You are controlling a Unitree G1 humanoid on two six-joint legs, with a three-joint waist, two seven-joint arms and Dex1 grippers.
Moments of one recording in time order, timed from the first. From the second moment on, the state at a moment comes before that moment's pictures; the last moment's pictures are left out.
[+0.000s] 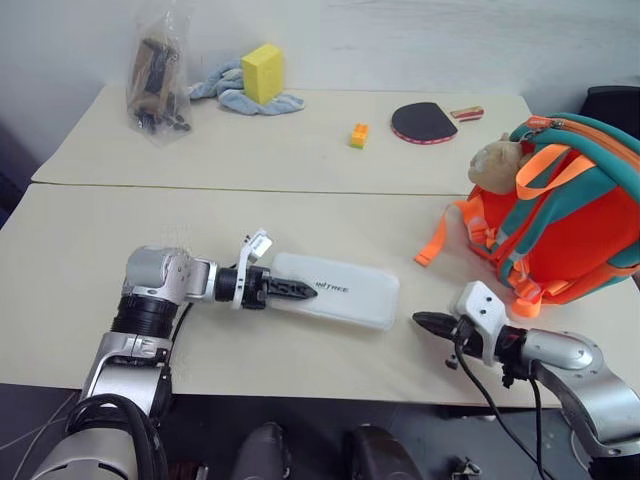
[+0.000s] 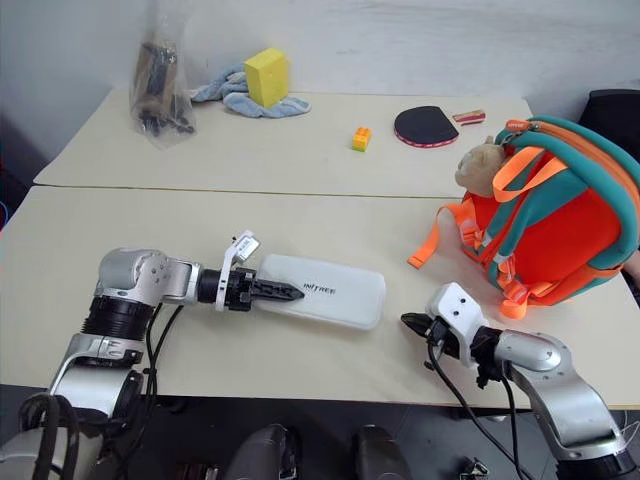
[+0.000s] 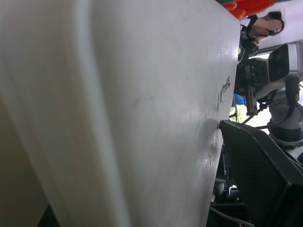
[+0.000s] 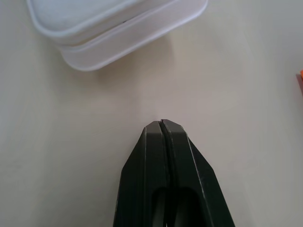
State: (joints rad) left arm -0.77 0.49 -0.04 0.34 -0.59 1.43 -0.93; right arm 0.04 -0.74 -0.04 -0.38 0.32 0.44 0.79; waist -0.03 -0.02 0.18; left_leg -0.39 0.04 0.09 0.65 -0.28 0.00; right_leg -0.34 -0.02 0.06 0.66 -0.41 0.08
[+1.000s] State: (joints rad) left arm -0.98 0.71 -0.28 0.77 -0.40 1.06 -1.29; right arm -0.08 -0.75 0.03 -0.26 0.23 0.38 0.88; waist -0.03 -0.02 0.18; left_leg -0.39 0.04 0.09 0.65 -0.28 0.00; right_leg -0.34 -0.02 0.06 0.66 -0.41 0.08
